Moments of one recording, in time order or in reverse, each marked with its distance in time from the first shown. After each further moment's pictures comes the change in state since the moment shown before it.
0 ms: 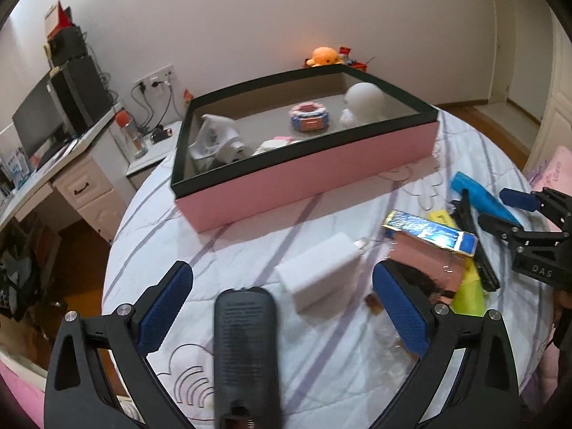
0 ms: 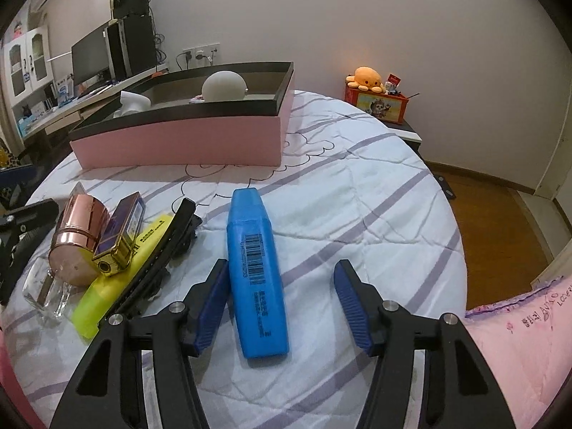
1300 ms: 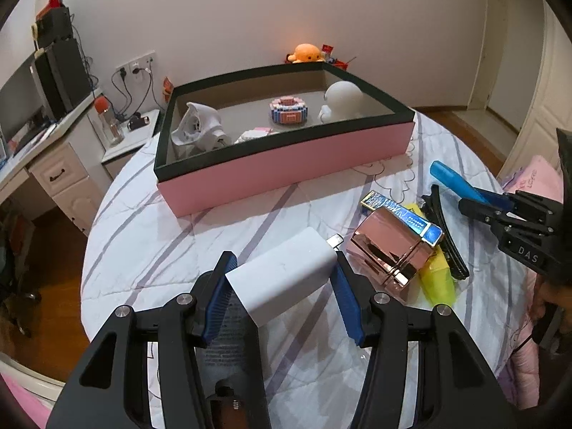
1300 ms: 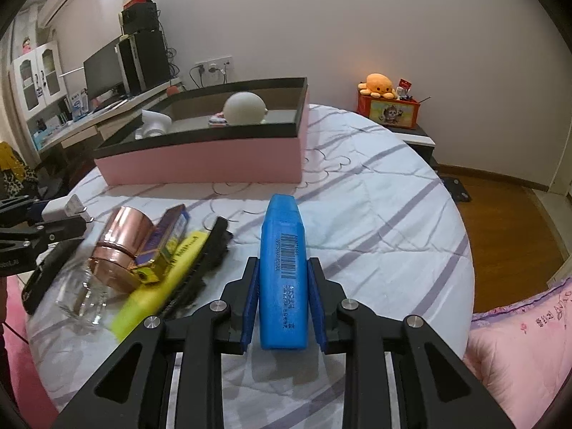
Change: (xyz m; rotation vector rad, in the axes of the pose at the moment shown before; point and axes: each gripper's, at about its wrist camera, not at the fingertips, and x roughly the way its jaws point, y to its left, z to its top) left arm -0.011 0.006 -0.007 -0.031 0.017 -0.136; right arm -0.020 0.005 0.006 0.025 -0.037 0.086
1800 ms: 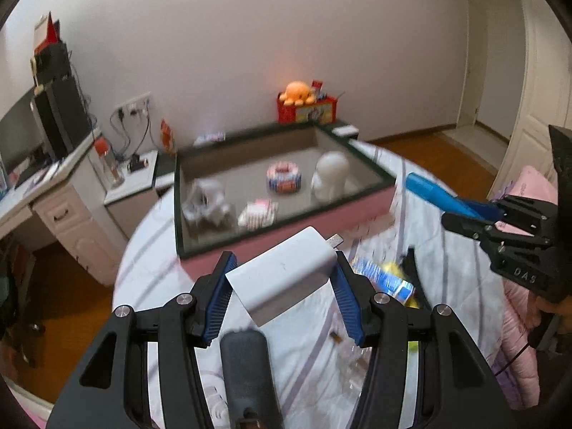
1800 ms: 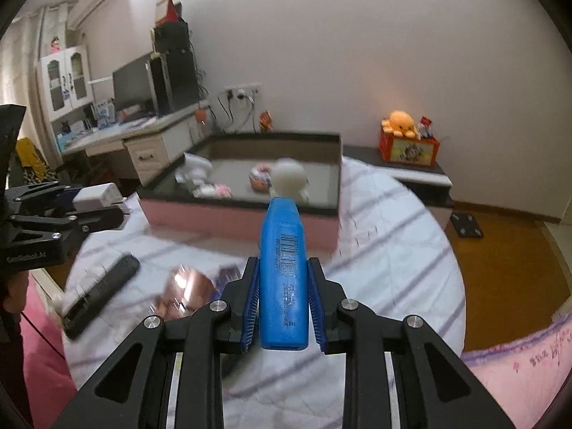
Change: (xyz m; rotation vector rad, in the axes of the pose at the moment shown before) left arm -0.045 0.000 0.054 0.059 -0.146 -0.015; right arm -0.040 0.026 0.047 -0.076 -0.118 0.075
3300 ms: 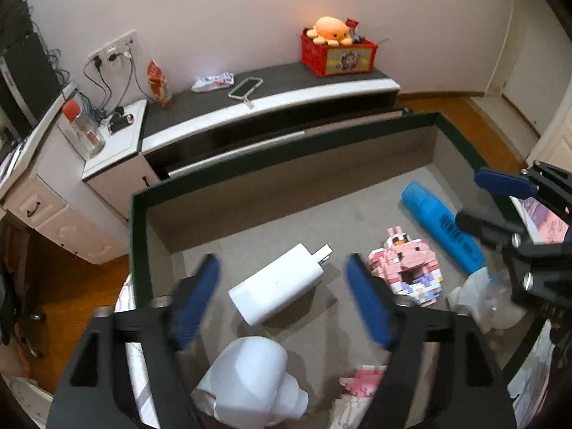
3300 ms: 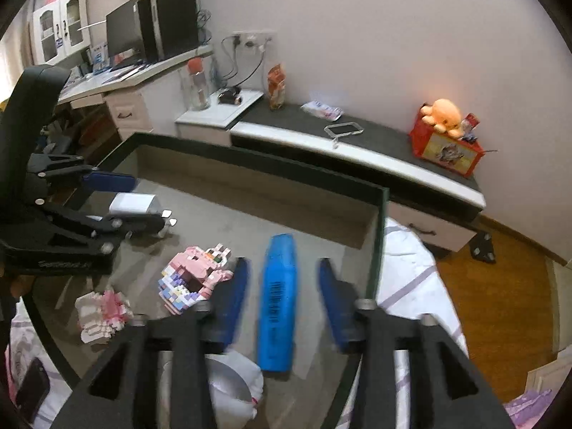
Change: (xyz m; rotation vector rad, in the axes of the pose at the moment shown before) left arm 0.242 0.081 0.111 -0.068 0.310 0.015; right arm 0.214 -0.035 0.129 -0.142 0.242 0.013
